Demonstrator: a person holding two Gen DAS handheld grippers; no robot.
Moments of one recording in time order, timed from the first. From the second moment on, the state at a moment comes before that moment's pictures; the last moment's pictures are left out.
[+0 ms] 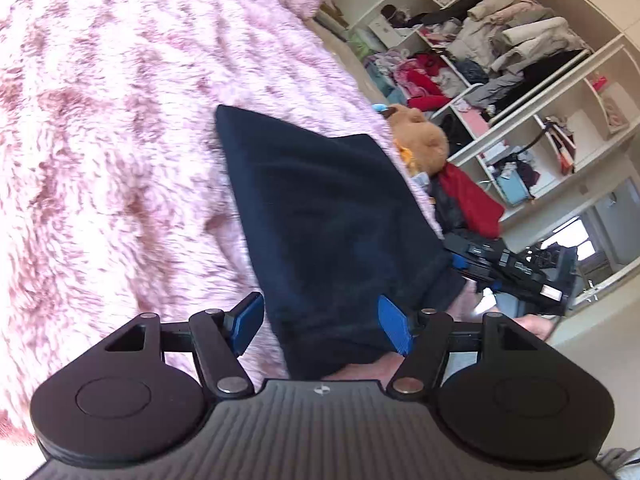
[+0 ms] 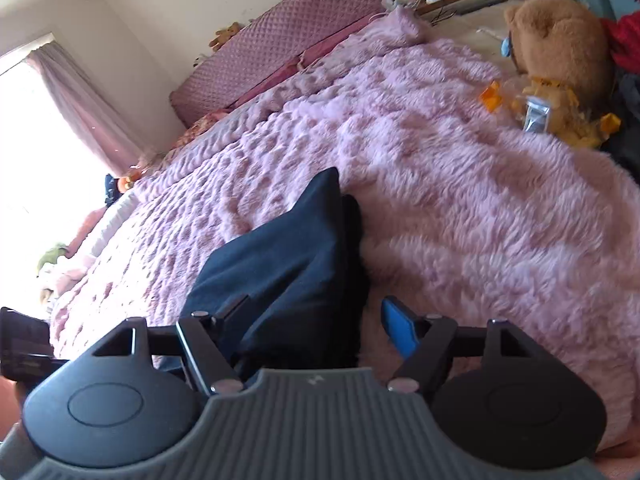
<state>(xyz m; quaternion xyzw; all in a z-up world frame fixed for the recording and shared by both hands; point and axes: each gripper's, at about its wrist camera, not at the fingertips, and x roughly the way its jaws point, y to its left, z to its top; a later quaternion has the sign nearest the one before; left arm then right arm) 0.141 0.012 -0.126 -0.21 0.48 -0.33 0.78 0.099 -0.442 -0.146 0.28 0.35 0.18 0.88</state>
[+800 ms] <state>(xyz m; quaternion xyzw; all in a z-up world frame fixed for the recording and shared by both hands) 0.195 0.060 -0.170 -0.46 0.51 -0.27 0.67 0.091 -0.398 -0.188 0.48 0.38 0.21 0.76</state>
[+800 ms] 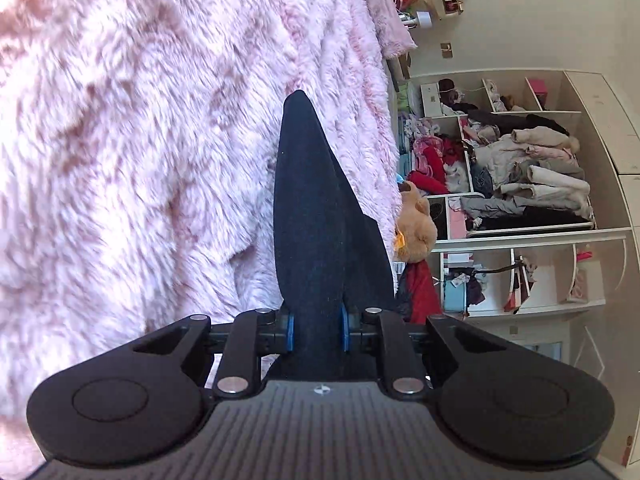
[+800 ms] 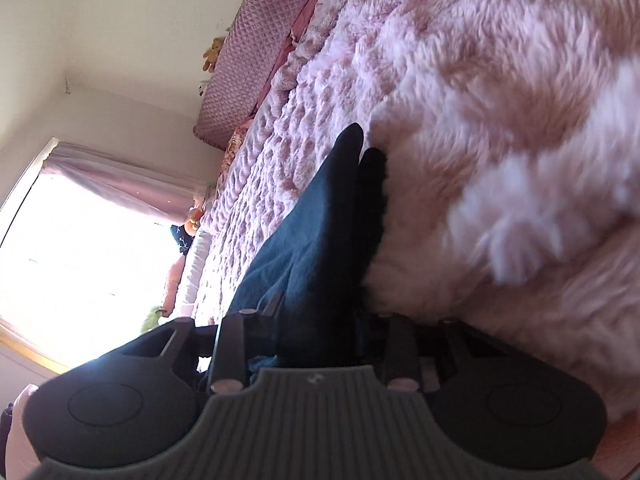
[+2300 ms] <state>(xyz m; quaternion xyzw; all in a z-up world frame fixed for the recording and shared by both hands) 0.174 0.095 -0.228 -0.44 0.53 -0.29 0.67 0.158 -0.198 -0.140 -0.06 0.27 -0.13 0.95</state>
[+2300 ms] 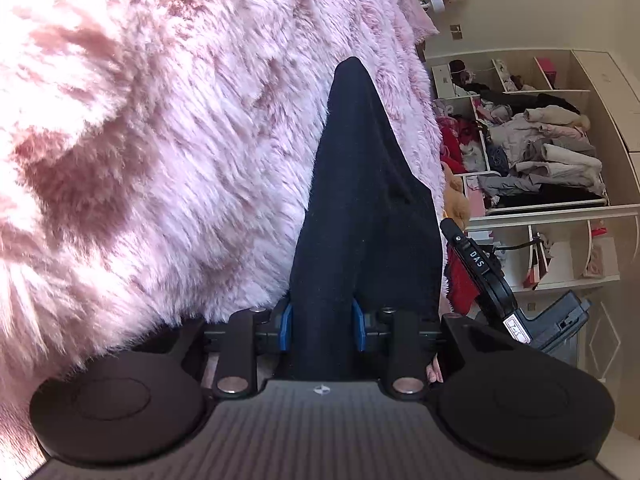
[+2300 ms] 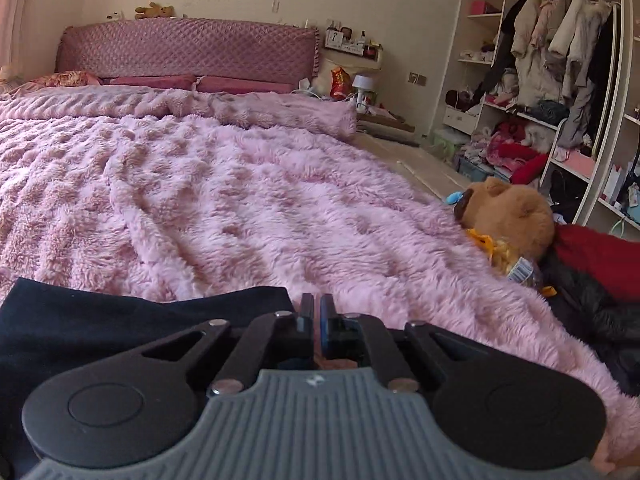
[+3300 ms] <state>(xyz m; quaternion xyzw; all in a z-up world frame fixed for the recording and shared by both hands) 0.164 0.099 -0.228 -0.46 0.52 -0.27 0.67 0.002 -0.185 -0.133 0.03 0.33 -0.02 0.94</state>
